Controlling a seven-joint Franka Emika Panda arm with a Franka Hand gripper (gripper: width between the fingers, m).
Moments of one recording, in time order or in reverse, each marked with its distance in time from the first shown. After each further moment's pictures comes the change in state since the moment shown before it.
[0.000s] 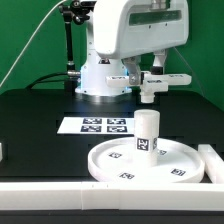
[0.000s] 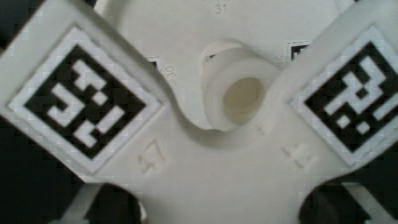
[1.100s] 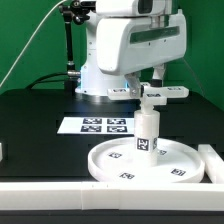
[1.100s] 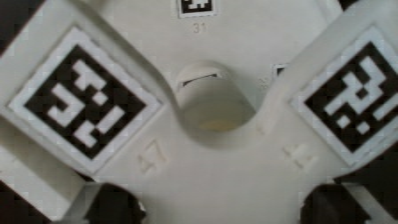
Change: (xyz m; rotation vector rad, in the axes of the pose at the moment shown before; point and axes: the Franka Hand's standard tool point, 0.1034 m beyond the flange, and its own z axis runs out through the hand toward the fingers) arm -0.014 -0.021 0.029 0.011 -0.017 -0.002
